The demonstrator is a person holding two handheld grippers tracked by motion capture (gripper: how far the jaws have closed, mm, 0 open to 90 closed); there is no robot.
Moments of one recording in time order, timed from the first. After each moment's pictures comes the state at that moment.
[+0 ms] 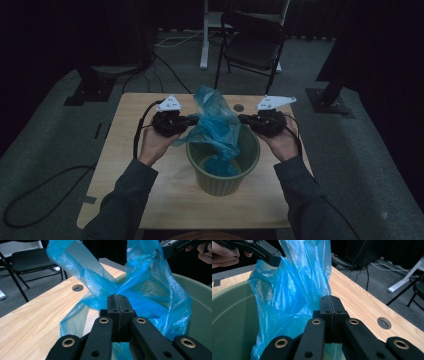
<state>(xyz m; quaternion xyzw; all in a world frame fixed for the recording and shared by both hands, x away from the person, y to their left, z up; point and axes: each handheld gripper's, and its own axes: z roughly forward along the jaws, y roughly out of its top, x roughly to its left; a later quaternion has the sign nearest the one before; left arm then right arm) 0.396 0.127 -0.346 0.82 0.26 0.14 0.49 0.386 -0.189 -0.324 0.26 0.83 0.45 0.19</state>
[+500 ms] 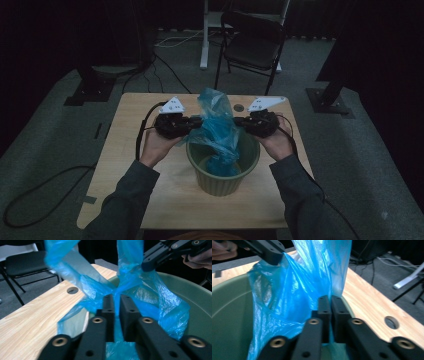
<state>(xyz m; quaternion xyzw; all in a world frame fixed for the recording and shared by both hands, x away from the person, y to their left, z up) 0.390 0.123 -0.345 0.82 0.25 0.14 0.50 0.392 -0.174 -0.333 0.26 0.85 0.43 0.18</state>
